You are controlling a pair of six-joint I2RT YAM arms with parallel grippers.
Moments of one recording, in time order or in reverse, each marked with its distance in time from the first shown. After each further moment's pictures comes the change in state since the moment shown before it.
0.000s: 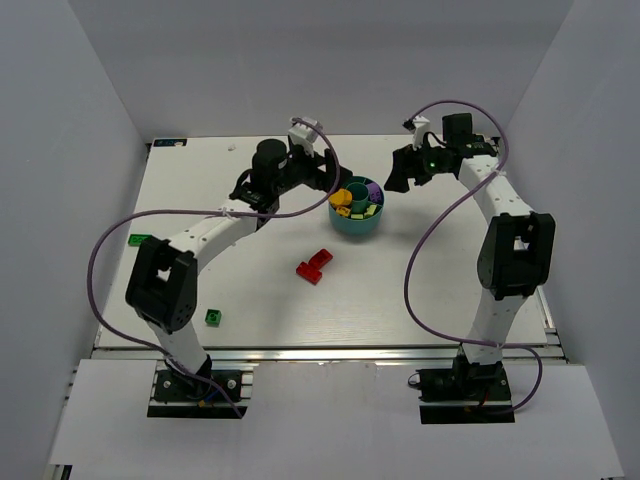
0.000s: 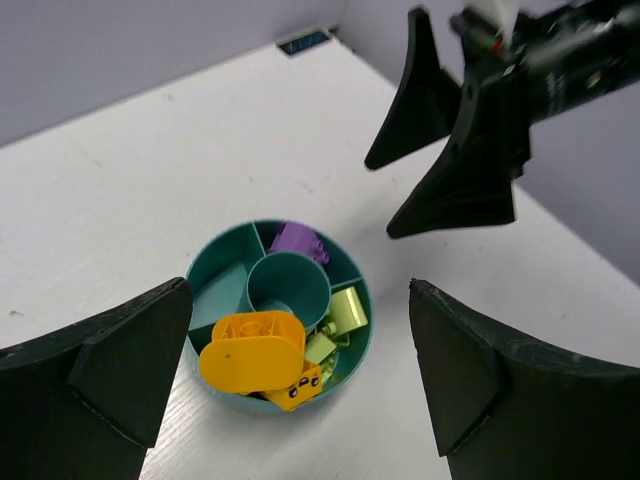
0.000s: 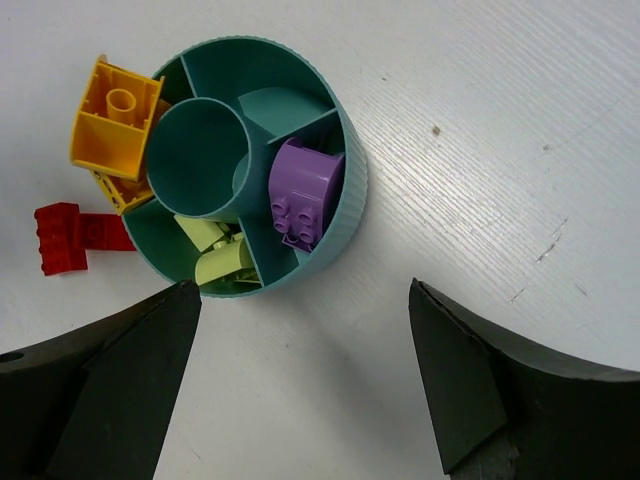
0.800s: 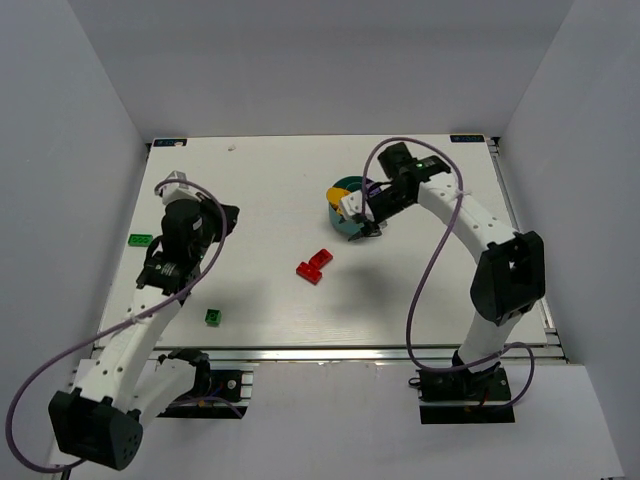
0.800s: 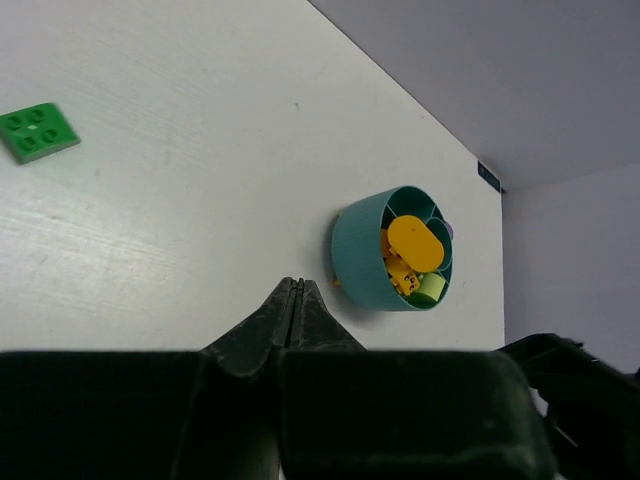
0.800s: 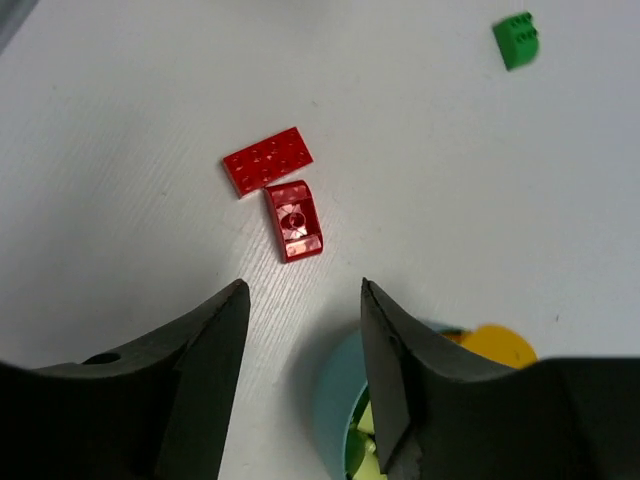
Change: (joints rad) left arm 0.251 -0.813 -0.503 -0.472 -0.459 -0.595; right arm 0.324 -0.176 -0.102 -0.451 -0.298 -1.291
